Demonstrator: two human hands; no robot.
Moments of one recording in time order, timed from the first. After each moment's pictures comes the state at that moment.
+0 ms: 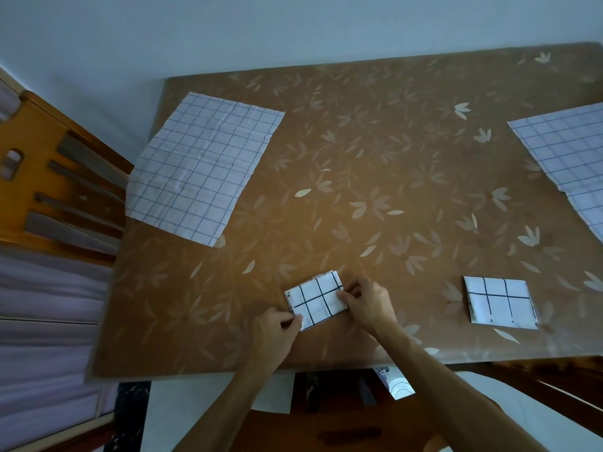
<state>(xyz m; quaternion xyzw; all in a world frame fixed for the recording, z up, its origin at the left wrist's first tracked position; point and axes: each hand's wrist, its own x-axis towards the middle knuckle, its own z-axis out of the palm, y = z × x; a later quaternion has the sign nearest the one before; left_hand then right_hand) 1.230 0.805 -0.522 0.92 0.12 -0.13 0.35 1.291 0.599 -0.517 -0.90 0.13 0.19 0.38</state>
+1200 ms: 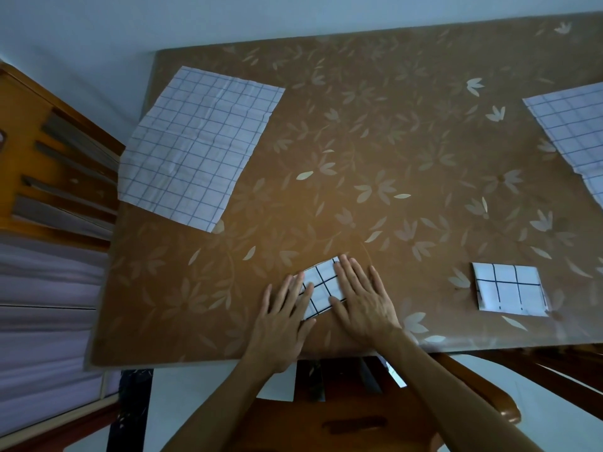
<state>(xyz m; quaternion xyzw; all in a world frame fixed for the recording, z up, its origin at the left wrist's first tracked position) 1.217 0.814 -0.552 0.98 -0.17 -0.13 0.03 1.259 0.603 -0.556 -0.98 -0.15 0.13 0.08</state>
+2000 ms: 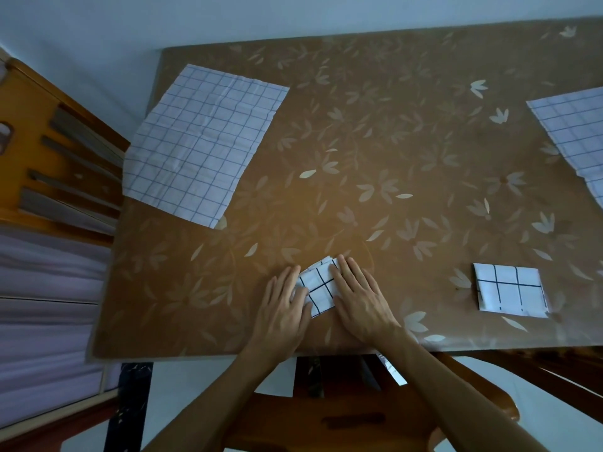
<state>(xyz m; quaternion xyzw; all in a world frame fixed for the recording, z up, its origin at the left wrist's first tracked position) 1.227 0.806 -0.541 0.98 -0.13 -0.01 0.14 1.260 0.607 -0.548 -0.97 -0.18 0.09 0.14</state>
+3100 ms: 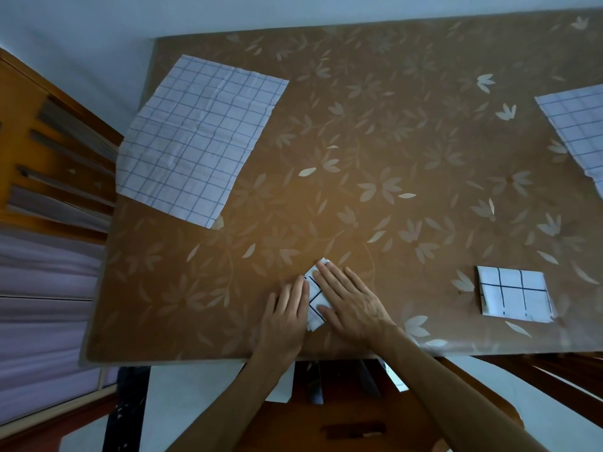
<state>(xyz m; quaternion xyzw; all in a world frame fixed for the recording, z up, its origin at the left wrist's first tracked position) 1.218 0.797 -0.567 0.99 -0.14 -0.01 0.04 1.266 0.612 -0.560 -0.94 -0.30 0.12 0.08</state>
